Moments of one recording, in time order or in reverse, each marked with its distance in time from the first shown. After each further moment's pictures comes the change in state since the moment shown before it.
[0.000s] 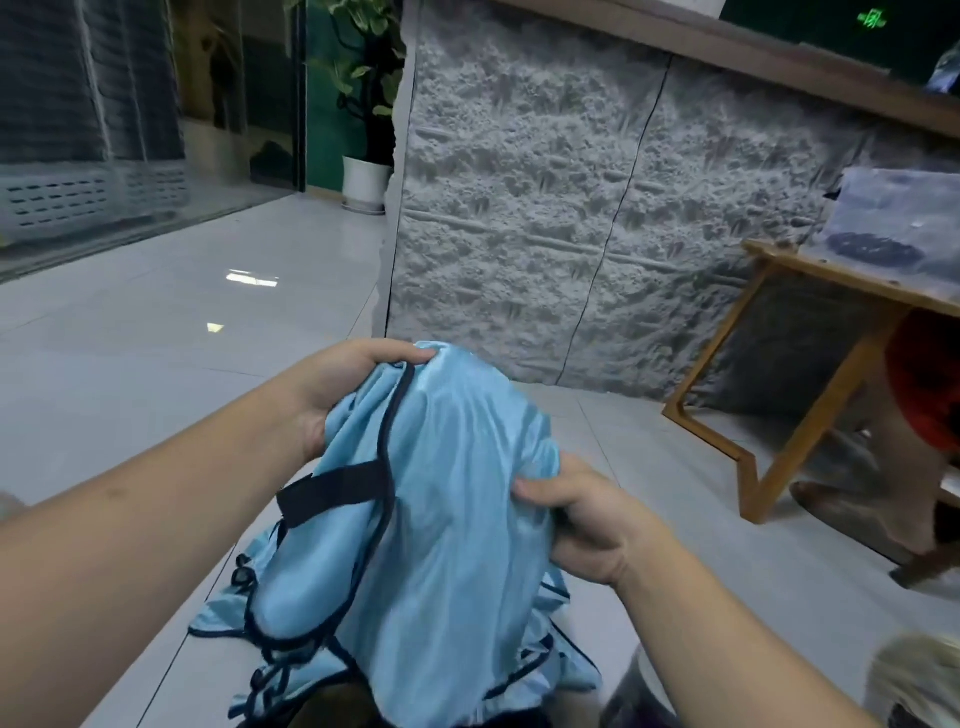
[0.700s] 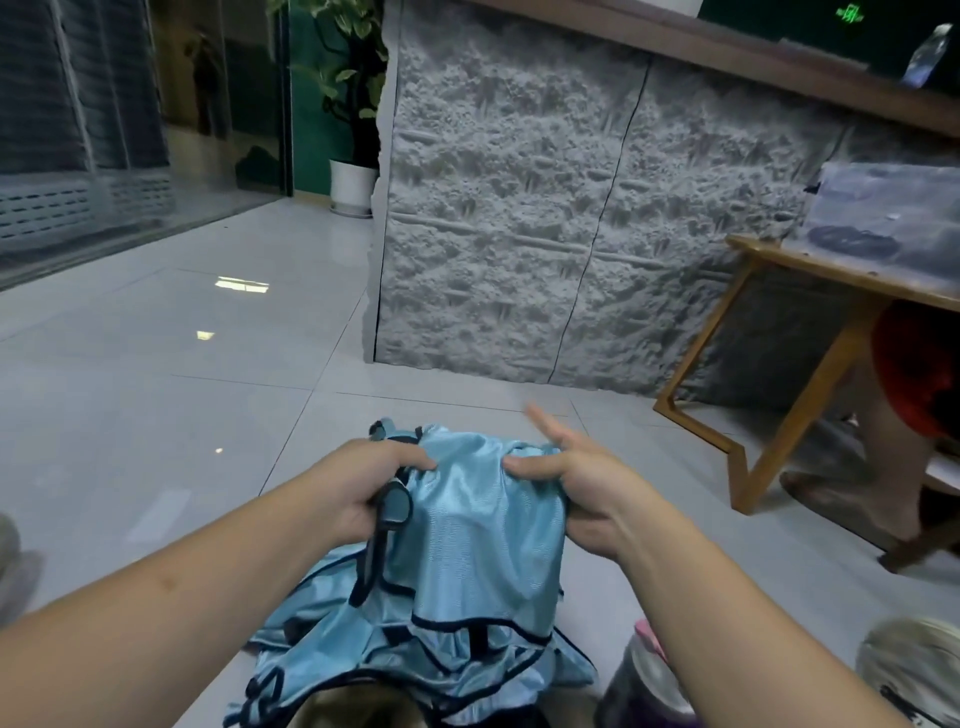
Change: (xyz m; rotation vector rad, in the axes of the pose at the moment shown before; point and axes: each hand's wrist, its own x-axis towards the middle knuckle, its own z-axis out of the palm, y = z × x) left_hand 0.017 -0.079 0.012 0.099 0.266 -0.043; right_hand 0.005 -0.023 -0.008 -0.061 0.440 0.001
